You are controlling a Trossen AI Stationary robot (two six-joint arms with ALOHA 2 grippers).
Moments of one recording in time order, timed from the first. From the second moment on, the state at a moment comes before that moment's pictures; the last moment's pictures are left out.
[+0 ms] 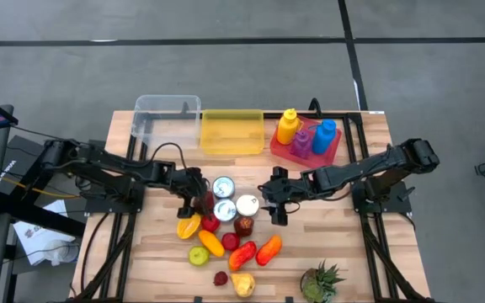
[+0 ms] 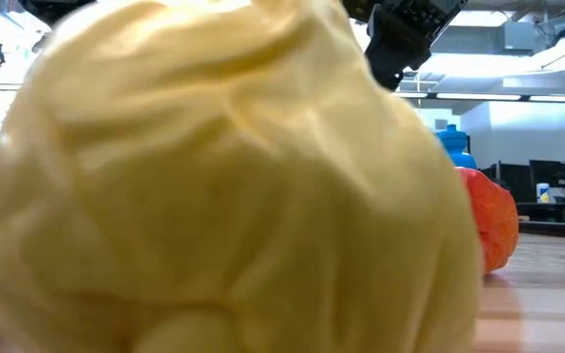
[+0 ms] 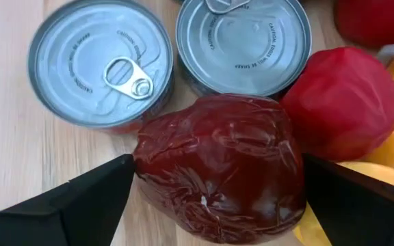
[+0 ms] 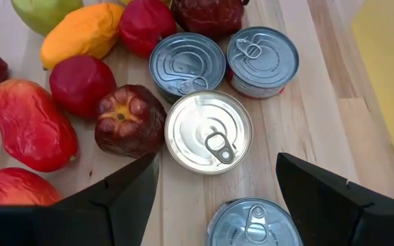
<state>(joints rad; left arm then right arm) -0.03 1.29 0.59 -0.31 0.05 0.07 0.22 1.53 1.08 -0.42 0.21 0.18</state>
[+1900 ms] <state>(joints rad) 0.69 0.87 0.37 0.26 -0.38 0.00 0.26 1.53 0.75 0.61 0.21 -0.03</state>
